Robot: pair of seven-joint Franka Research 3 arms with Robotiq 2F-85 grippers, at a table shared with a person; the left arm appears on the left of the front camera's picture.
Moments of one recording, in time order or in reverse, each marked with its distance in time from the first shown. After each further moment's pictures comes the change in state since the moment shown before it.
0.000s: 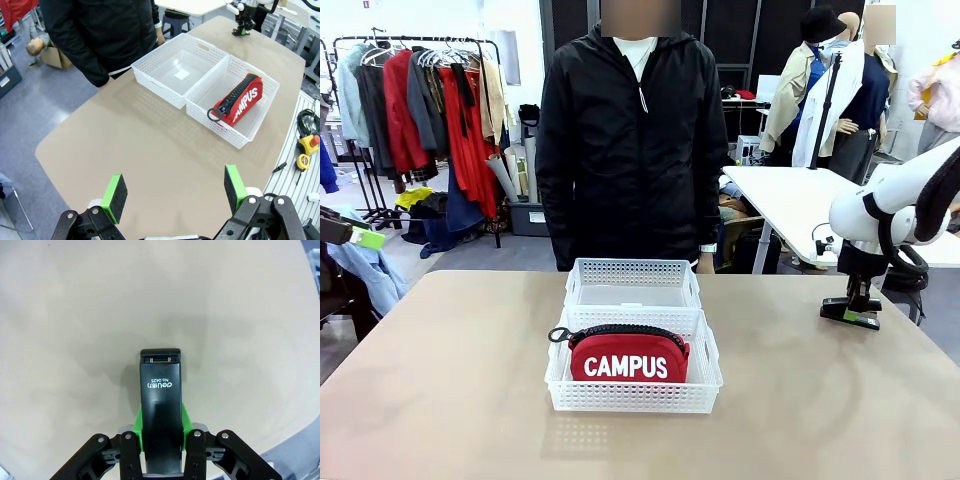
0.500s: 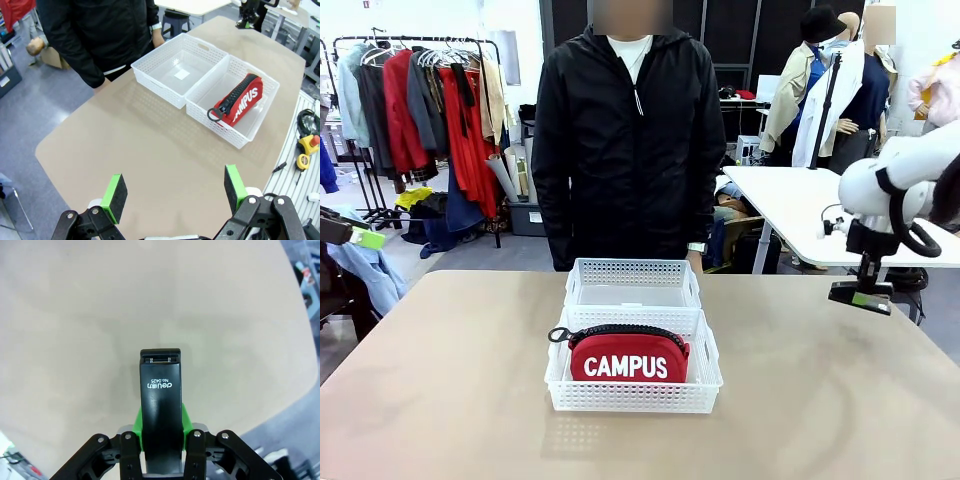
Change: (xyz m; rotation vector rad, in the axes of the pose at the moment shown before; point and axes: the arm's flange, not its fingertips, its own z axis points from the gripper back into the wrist) left arm 0.000 0.000 0.000 0.000 0.001 0.000; right arm -0.004 0.011 0.059 0.025 0.015 -0.110
